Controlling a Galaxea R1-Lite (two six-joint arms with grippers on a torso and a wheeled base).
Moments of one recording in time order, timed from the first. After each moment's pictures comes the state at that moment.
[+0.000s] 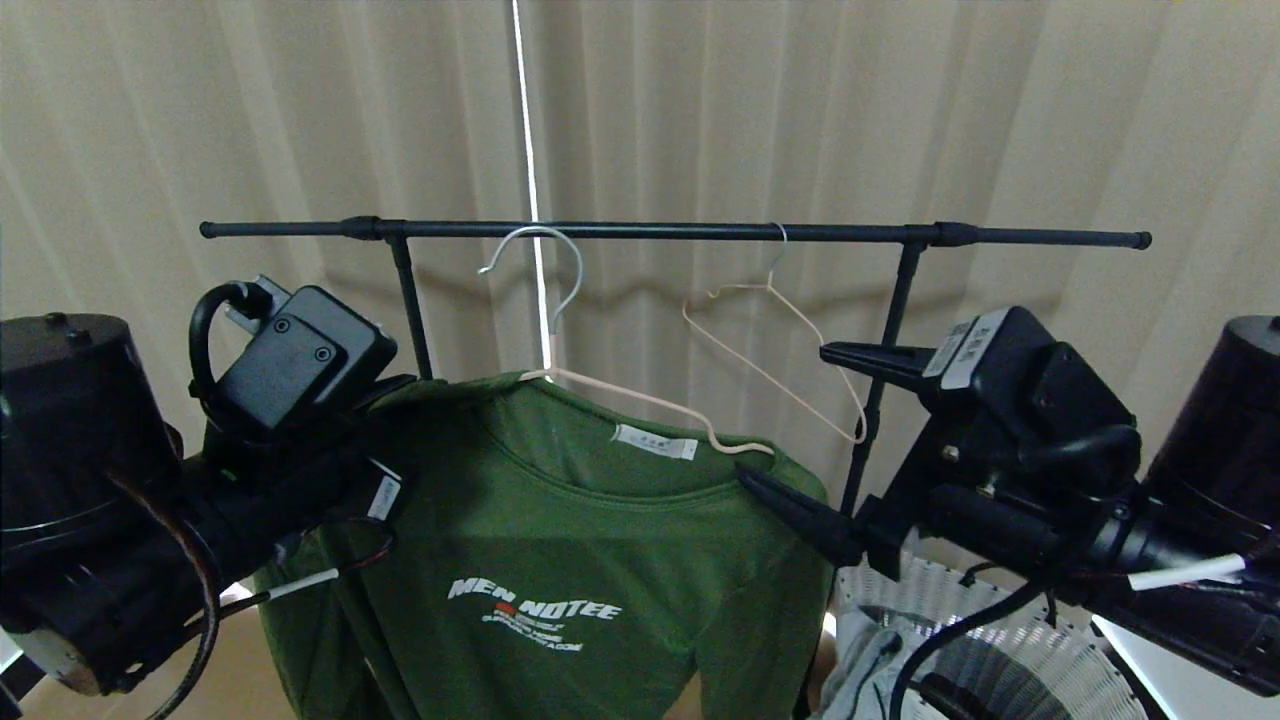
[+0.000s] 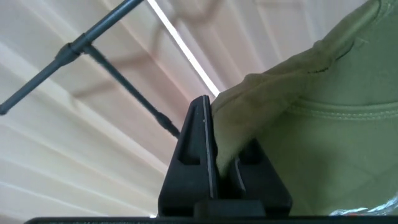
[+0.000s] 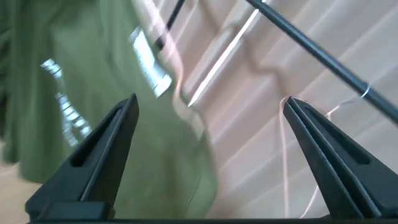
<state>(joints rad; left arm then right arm) -0.53 1.40 -0.56 -0.69 0.28 0.52 0.75 1.51 -0.64 -0.78 -0.03 -0.42</state>
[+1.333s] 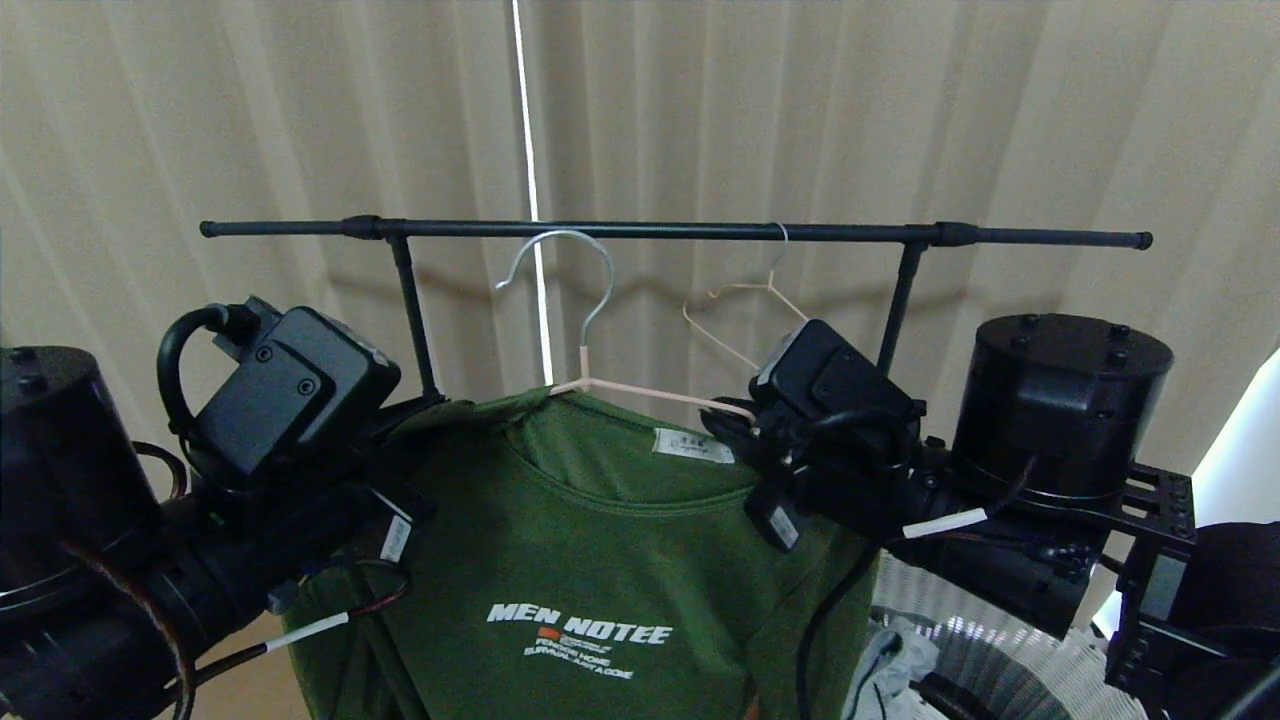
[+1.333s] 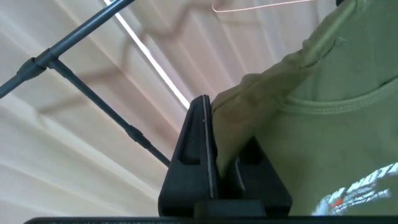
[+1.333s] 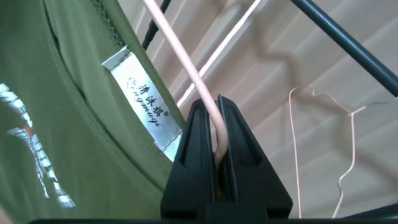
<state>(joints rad) -0.62 1.35 -0.52 -0.71 0.27 0.46 0.78 1.70 -0.78 -0.76 -0.12 -0.43</state>
